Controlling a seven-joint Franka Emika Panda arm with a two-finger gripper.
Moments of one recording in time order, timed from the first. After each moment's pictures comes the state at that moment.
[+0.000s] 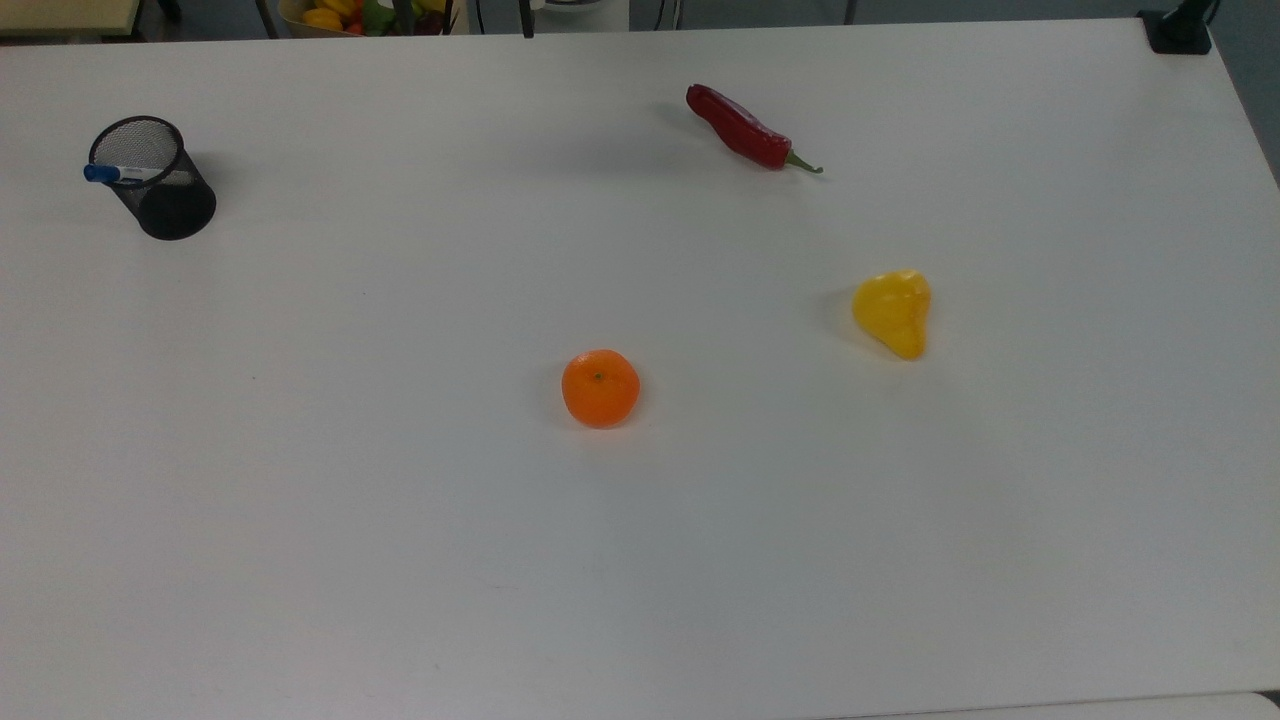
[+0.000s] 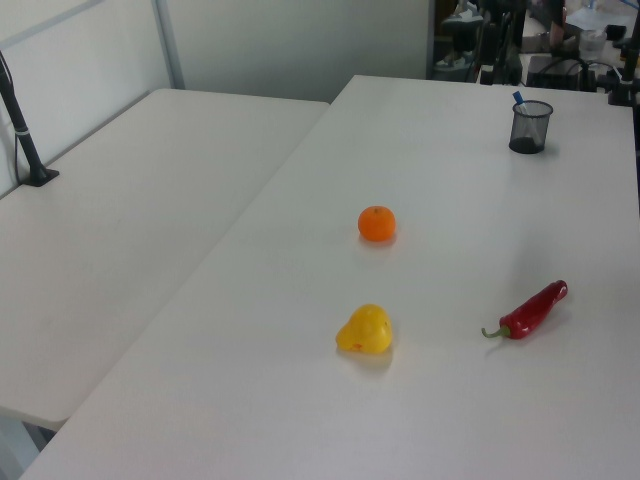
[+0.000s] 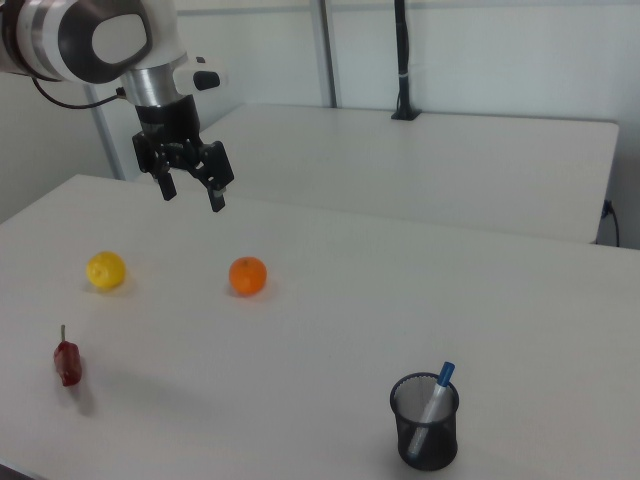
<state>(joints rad) 0.03 -0.03 -0.03 -1.67 0.01 1.69 -0.05</state>
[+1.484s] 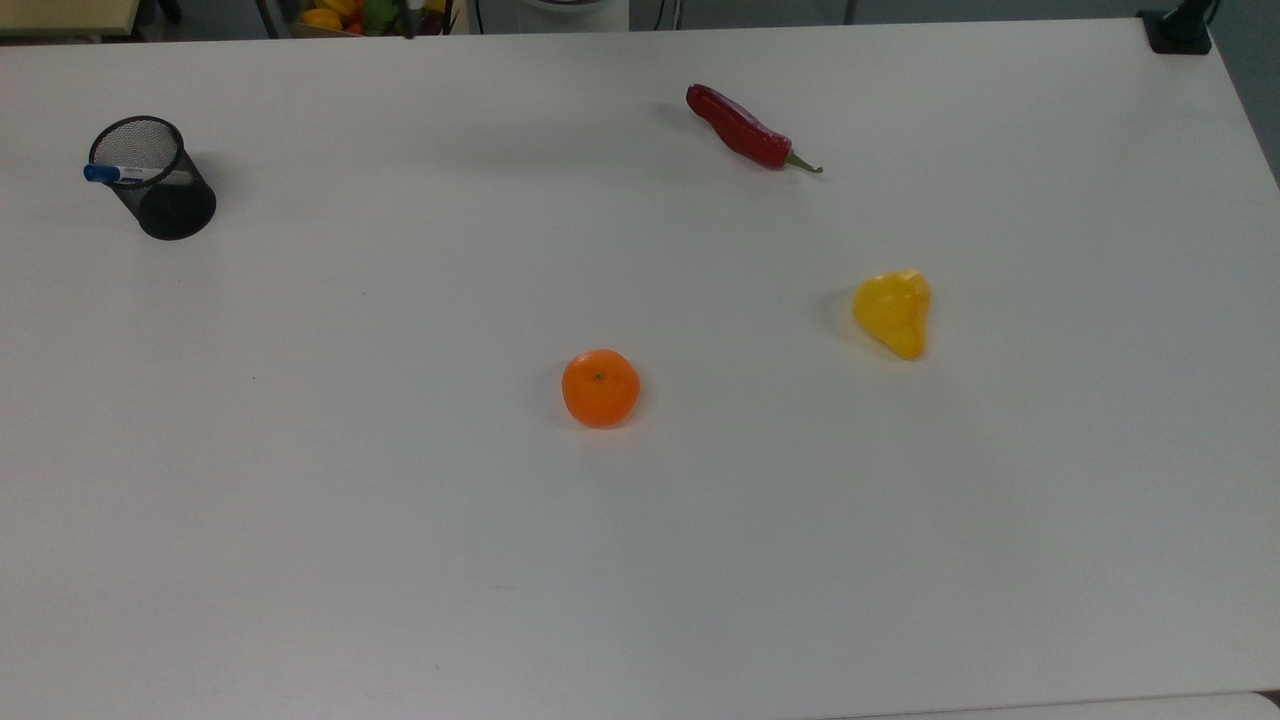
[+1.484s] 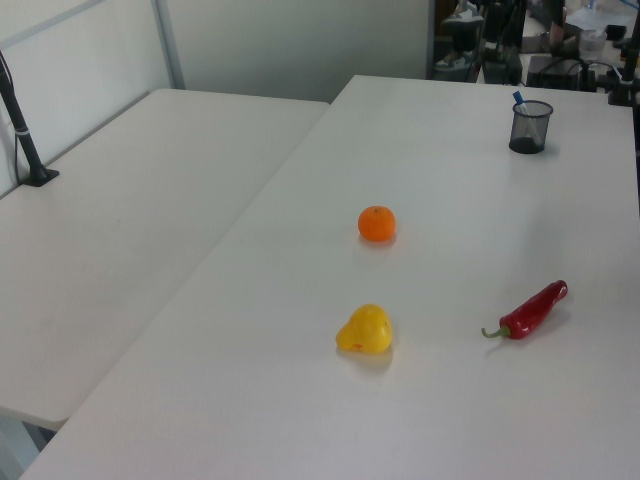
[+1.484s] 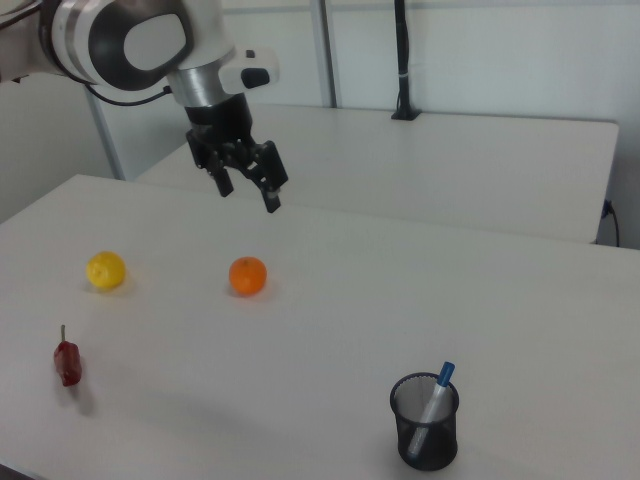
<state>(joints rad) -0.10 -0.03 -0.06 -1.67 0.00 1.78 -0.05</state>
